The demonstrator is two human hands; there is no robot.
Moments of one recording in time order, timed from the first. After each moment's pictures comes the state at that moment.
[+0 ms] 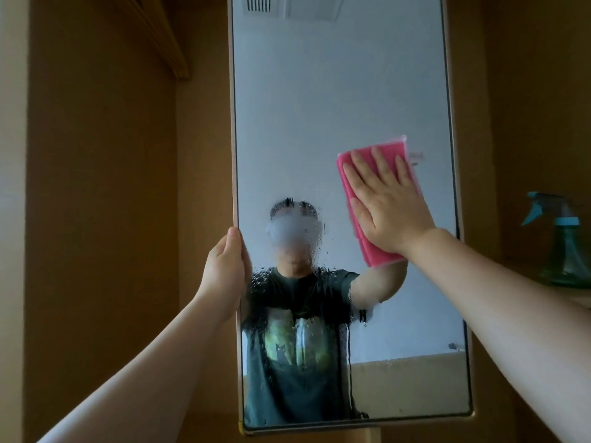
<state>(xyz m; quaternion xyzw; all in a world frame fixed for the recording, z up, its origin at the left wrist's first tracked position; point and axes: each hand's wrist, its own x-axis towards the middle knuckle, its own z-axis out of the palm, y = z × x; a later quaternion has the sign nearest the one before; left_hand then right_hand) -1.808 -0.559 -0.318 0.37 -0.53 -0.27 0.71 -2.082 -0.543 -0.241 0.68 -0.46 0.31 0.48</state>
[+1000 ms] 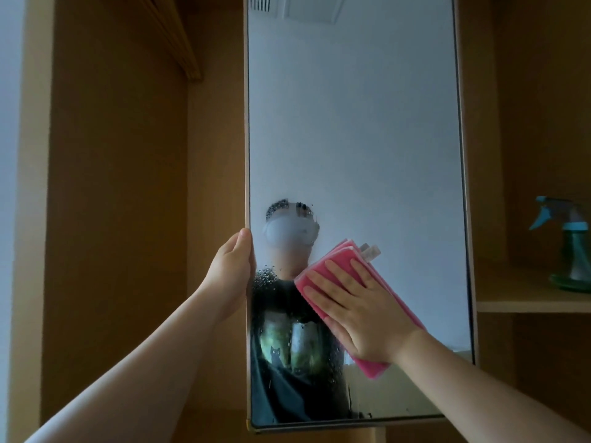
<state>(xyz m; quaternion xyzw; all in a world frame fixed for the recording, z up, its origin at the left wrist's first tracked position) -1.801 -0.531 -0.313 0.38 -0.58 -0.27 0.67 -2.045 -0.548 -0.377 0.77 -0.27 0.23 0.52</state>
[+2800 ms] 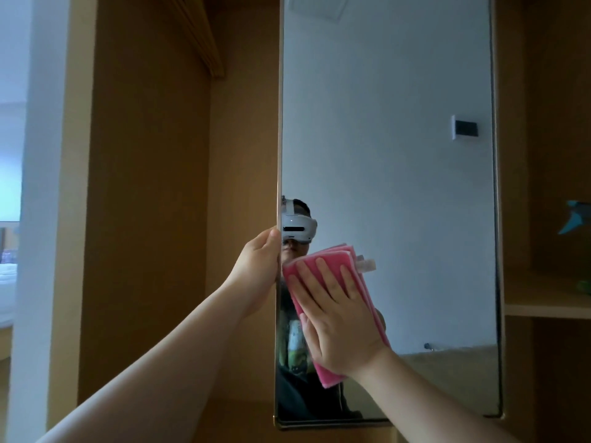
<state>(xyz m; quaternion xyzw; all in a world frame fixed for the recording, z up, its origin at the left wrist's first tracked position) -1.793 -0.513 -0.313 0.34 -0.63 -0.29 0.64 -1.957 -0.531 -0.399 0.75 -0.33 0.34 0.46</state>
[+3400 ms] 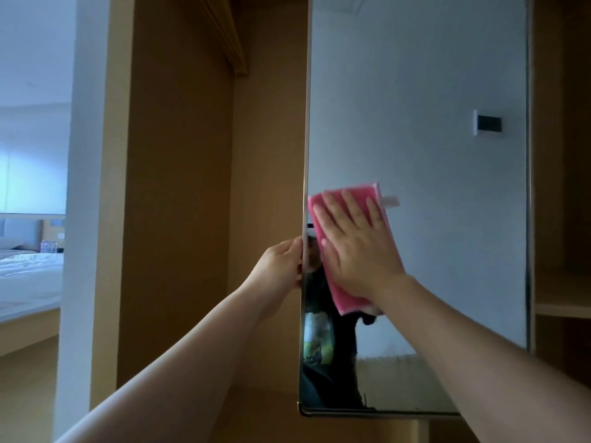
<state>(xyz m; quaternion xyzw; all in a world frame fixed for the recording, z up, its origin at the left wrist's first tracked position) -1.786 -0.496 -0.328 0.34 -0.62 -0.36 0.61 -1.945 -0.525 -0.307 0.72 -0.38 0.34 0.47</state>
